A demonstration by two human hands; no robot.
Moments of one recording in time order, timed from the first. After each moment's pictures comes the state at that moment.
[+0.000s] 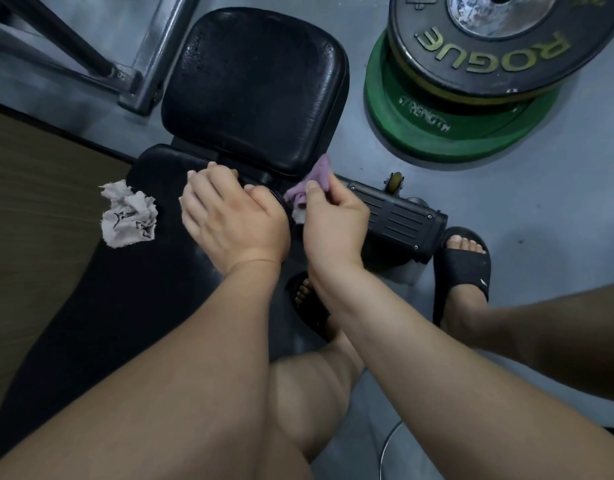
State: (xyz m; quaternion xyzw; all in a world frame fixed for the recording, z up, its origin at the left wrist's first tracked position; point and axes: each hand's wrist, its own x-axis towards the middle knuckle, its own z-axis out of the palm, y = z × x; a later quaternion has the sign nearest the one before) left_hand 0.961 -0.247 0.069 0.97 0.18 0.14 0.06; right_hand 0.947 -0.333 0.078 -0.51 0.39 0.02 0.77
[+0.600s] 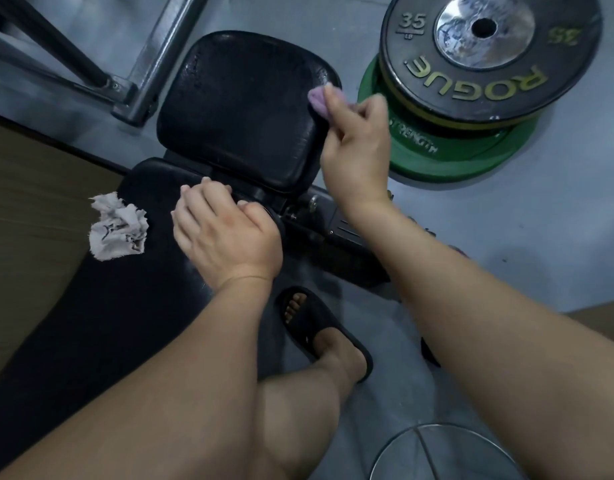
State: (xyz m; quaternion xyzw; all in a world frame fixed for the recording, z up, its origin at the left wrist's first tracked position) left_hand 0.960 -0.247 0.070 0.97 0.17 0.13 0.07; right_hand 1.028 -0.389 0.061 -0.81 0.10 -0.20 0.54
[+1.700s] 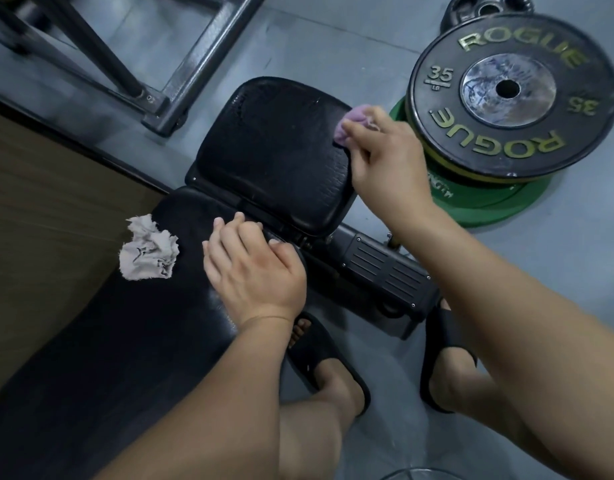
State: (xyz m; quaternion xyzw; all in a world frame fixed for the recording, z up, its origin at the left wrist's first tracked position) left_hand 0.960 -0.247 0.074 0.98 0.15 0.13 0.09; right_hand 1.080 -0.418 0.078 -0.92 -0.07 -0.16 0.34
